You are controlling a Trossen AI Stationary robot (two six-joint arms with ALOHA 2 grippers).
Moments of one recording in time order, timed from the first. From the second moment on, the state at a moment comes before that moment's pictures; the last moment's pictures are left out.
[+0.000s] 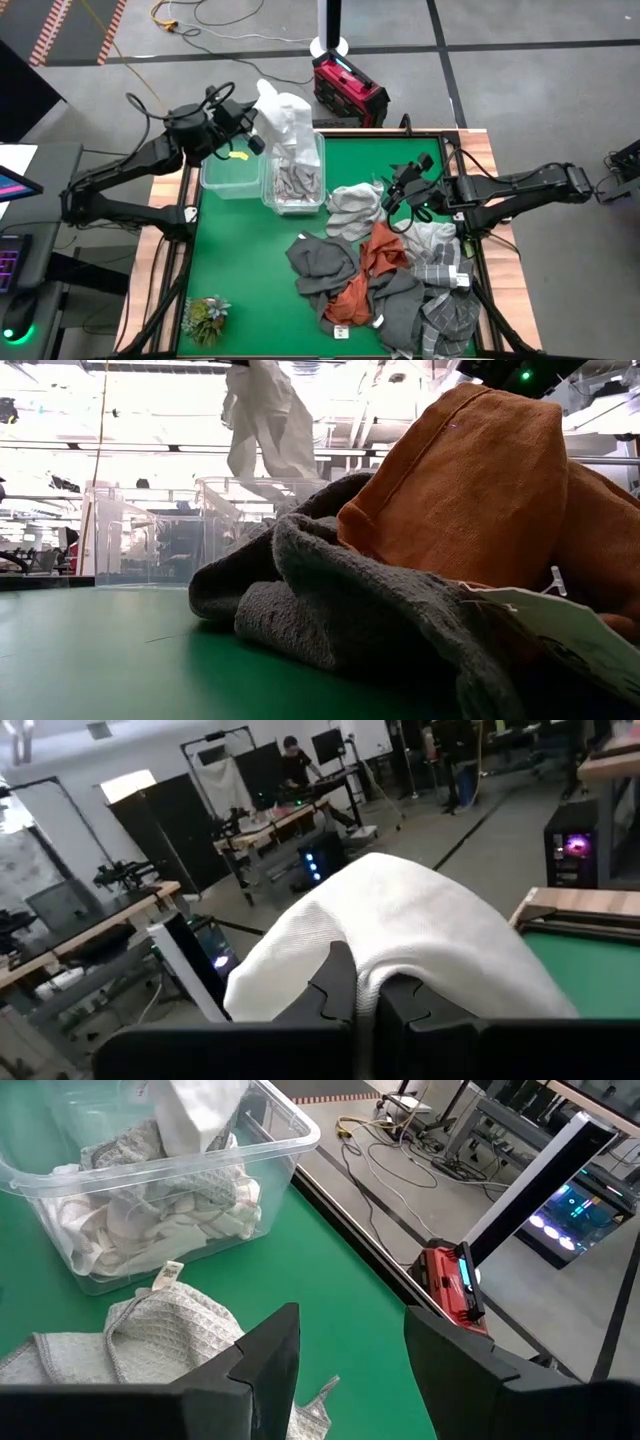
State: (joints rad) left arm 0.35 1.04 1.19 -0.12 -0.45 0.34; right arm 0.08 1.02 0.80 -0.46 0.83 0.21
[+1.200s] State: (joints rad) left arm 0.47 1.61 1.19 -0.42 -0.23 0.22; right arm 0.08 1.02 0.80 -0.44 0.83 0.20
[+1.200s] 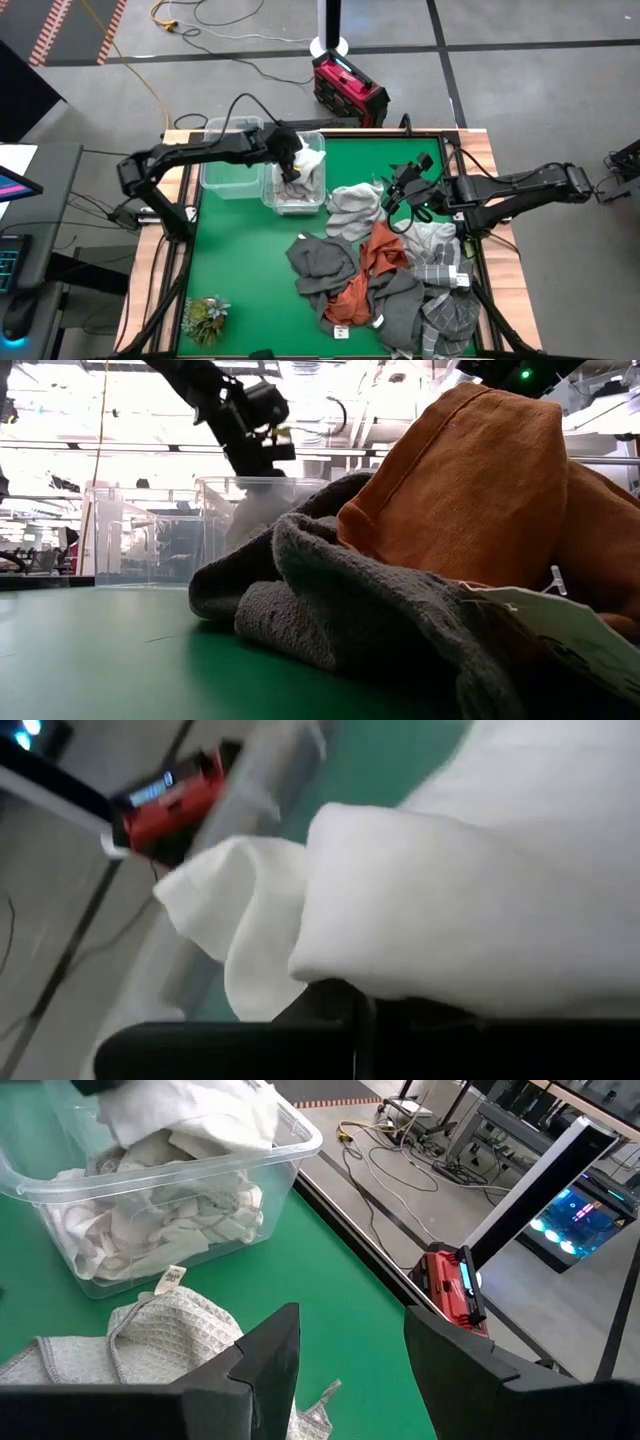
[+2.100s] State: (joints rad) left arm 0.34 1.66 1.19 -0.42 -0.16 0.64; right arm 0.08 1.02 0.80 -0.44 0.83 0.20
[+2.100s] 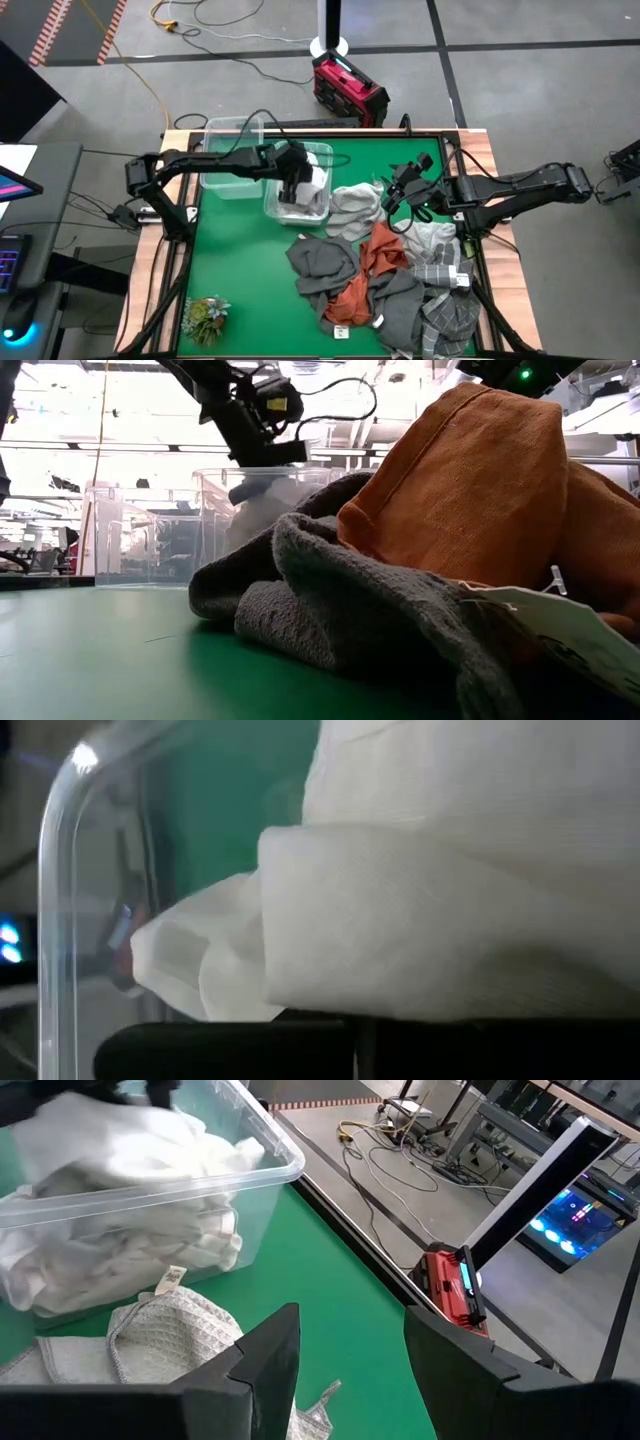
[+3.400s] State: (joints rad) left arm 0.54 1.66 1.19 -0.28 -0.71 0.57; right arm 0.08 1.02 0.80 -0.44 0.83 0.20
